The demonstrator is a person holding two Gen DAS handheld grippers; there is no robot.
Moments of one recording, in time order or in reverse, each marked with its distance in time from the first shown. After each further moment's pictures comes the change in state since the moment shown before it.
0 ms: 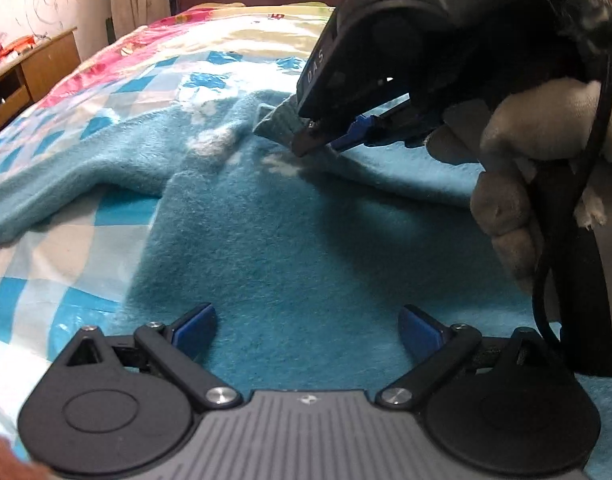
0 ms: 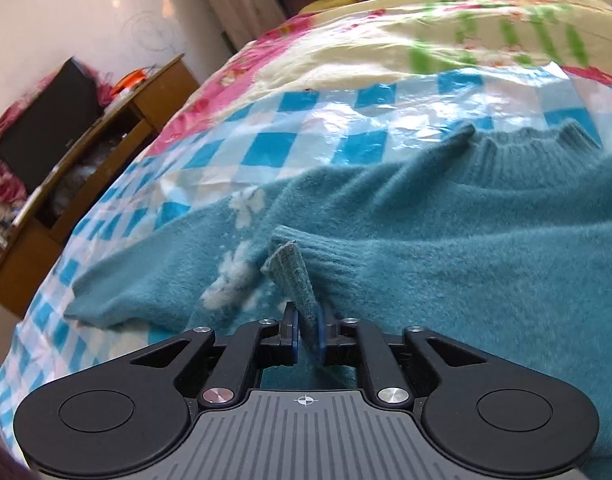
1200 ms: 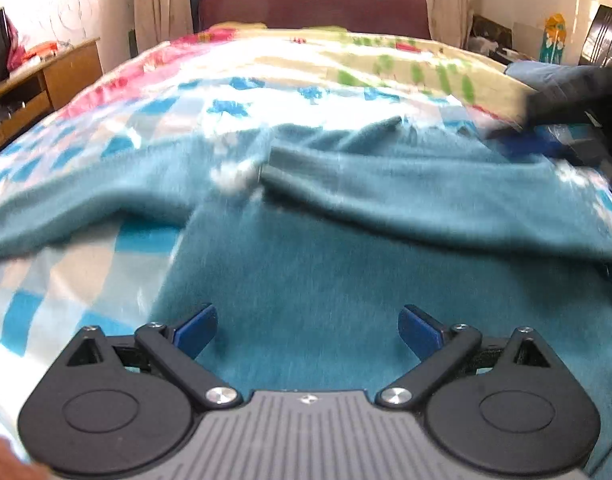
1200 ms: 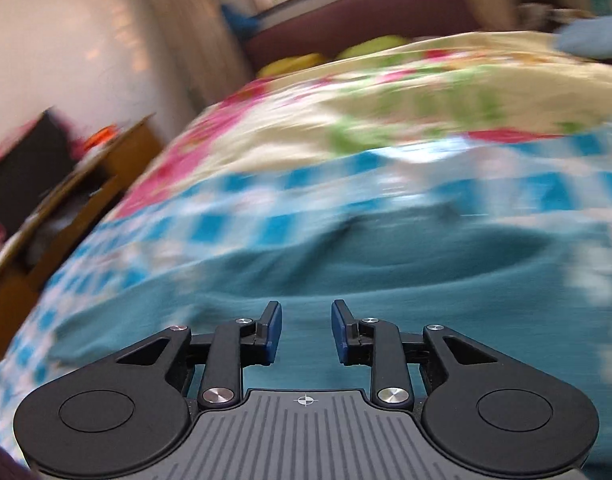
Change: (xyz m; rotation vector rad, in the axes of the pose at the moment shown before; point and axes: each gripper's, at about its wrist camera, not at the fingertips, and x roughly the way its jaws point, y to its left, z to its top) left arm -0.007 0.000 0.016 -0.028 -0.093 0.055; right arm -0.087 -0.067 0.008 0.065 -0.195 -0.145
